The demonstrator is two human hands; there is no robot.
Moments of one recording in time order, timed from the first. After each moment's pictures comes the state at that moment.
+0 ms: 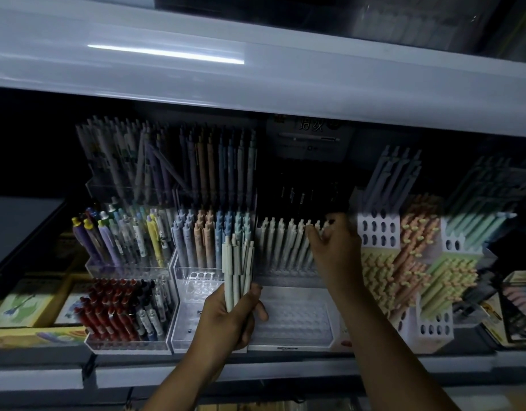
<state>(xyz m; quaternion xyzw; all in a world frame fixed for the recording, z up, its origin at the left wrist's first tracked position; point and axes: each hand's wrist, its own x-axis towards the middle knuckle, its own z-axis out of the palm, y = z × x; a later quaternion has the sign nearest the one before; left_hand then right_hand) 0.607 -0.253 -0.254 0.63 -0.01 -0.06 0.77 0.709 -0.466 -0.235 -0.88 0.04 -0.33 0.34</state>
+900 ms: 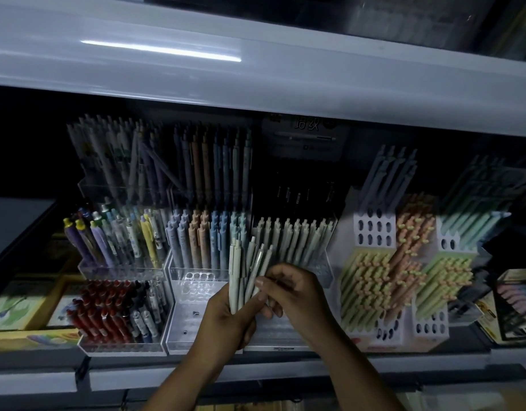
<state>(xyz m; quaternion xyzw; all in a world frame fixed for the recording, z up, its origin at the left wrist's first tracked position) 0.606 -0.259 -0.249 0.67 -0.08 -0.06 0.74 0.630 -0.411 -0.241 -0.75 -0.08 0.00 0.66</state>
